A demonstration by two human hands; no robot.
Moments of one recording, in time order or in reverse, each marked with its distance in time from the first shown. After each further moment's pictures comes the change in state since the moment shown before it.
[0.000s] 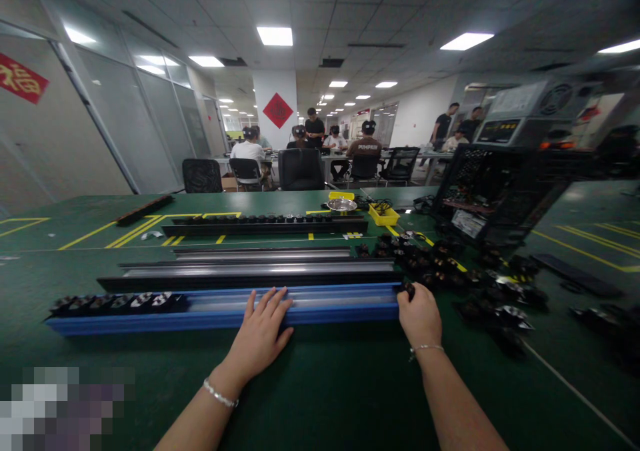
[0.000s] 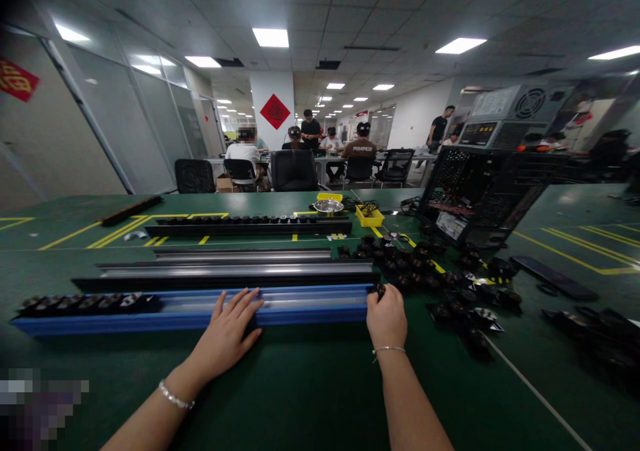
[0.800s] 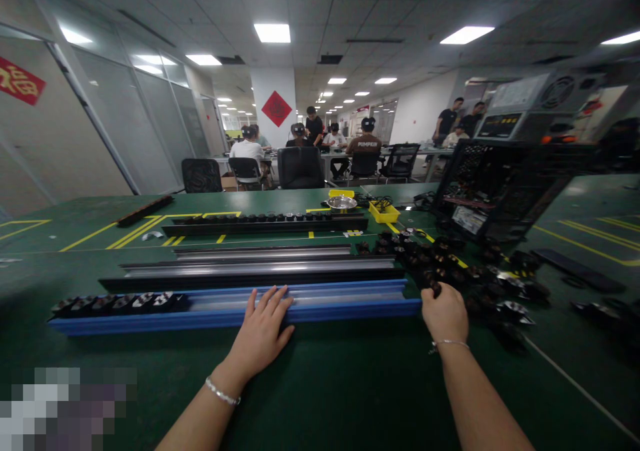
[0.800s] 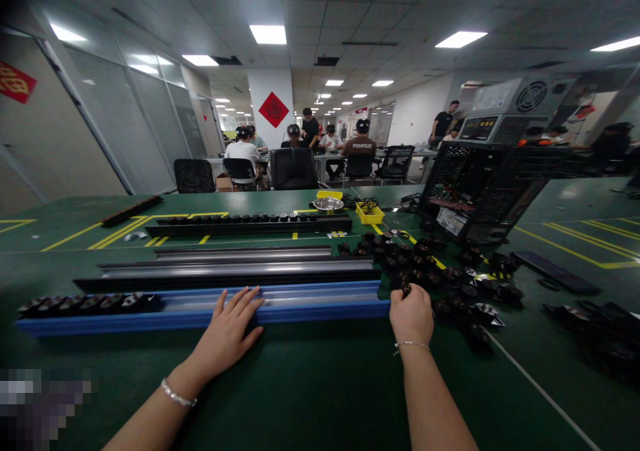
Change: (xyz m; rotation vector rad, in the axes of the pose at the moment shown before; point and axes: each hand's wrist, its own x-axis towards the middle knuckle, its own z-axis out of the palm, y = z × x) left_hand 0.000 -0.001 0.002 -0.010 0.004 0.003; right_hand 0.020 0.034 -0.015 -0.116 0.091 0.062
